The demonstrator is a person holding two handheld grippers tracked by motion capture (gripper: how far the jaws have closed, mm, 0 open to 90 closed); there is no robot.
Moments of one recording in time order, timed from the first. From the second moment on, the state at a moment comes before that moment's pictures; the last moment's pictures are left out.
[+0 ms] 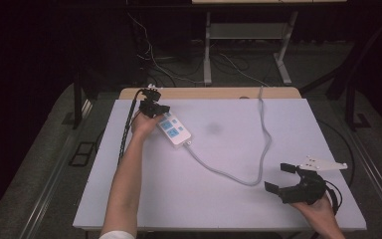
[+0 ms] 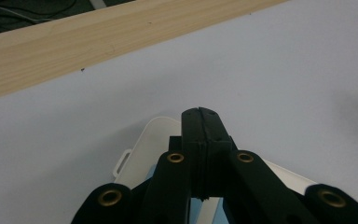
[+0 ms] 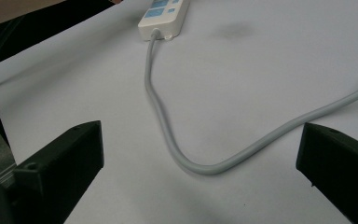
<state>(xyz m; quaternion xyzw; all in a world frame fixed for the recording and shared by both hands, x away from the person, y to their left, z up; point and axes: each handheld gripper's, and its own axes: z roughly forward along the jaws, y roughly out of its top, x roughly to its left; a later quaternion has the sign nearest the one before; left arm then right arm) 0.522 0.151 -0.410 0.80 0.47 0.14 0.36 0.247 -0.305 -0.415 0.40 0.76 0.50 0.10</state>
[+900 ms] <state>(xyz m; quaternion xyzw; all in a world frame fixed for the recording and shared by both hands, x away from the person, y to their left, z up) 0.524 0.152 -0.421 0.78 0.49 0.12 0.36 0.247 -0.304 -0.415 0.40 0.77 0.50 0.09</state>
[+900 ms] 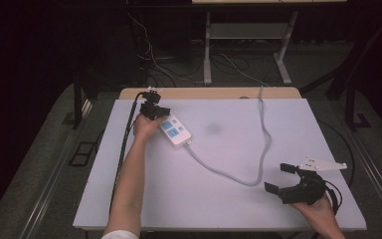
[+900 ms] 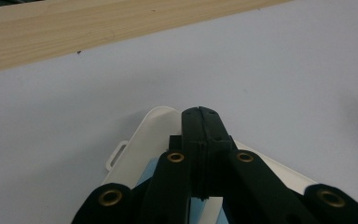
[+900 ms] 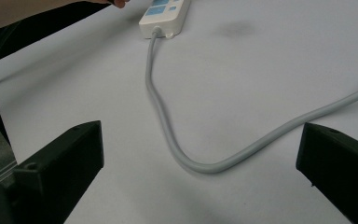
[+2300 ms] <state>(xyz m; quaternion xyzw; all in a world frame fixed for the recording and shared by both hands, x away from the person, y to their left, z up) 0.521 0.149 -0.411 0.77 0.51 0.12 0.37 0.247 -0.306 -0.415 0.40 0.77 0.50 0.10</state>
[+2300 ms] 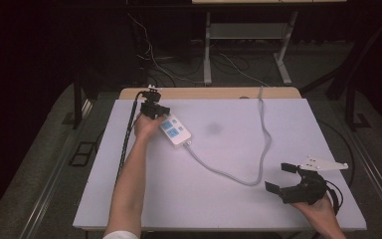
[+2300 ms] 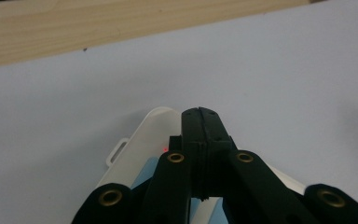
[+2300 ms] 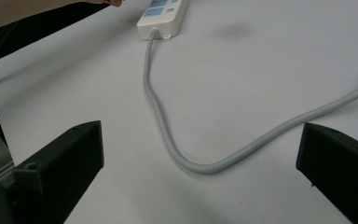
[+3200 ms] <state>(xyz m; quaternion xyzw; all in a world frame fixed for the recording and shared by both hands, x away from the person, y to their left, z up) 0.436 0.188 -0.377 0.76 0.44 0.07 0.48 0.247 -0.307 -0.415 0.40 0.76 0.50 0.10</state>
